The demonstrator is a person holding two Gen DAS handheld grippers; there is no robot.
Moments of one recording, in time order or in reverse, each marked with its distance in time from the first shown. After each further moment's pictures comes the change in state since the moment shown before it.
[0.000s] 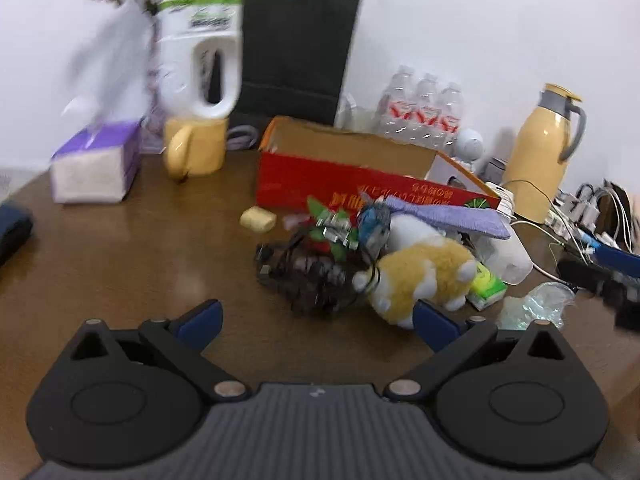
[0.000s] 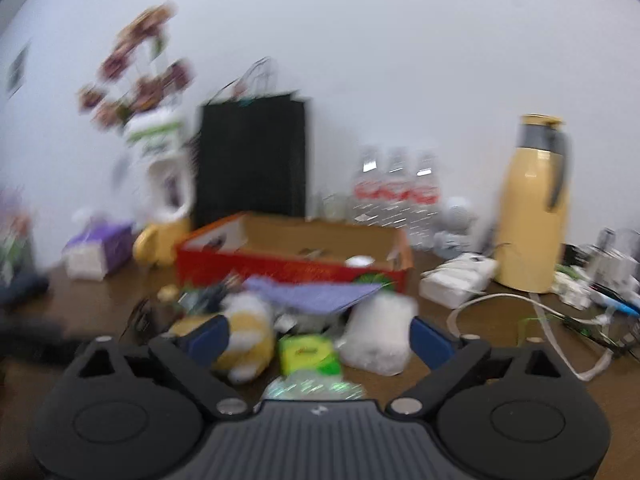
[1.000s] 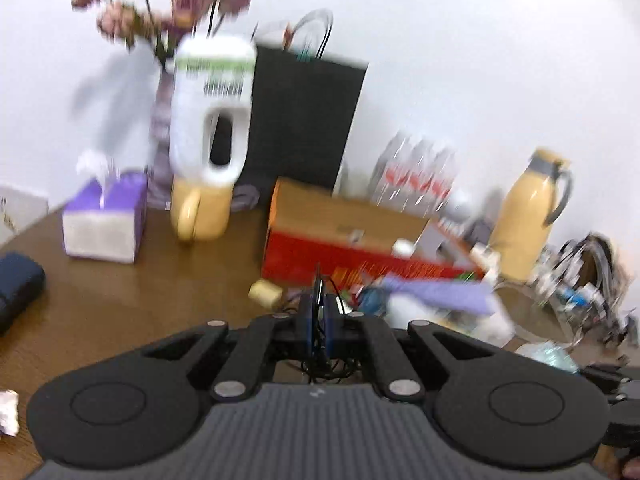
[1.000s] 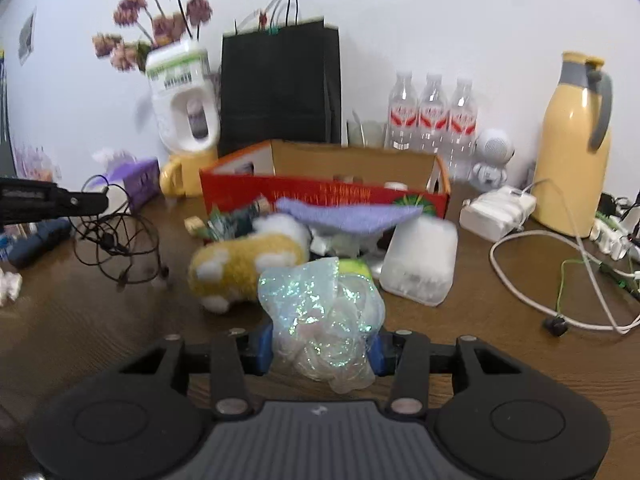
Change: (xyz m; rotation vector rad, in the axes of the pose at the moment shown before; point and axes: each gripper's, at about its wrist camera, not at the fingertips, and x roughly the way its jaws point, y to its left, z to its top) left arm -0.050 0.025 0.036 -0.075 -0.150 -0.060; right arm 0.009 0.004 -0.016 0.039 0.173 0.079
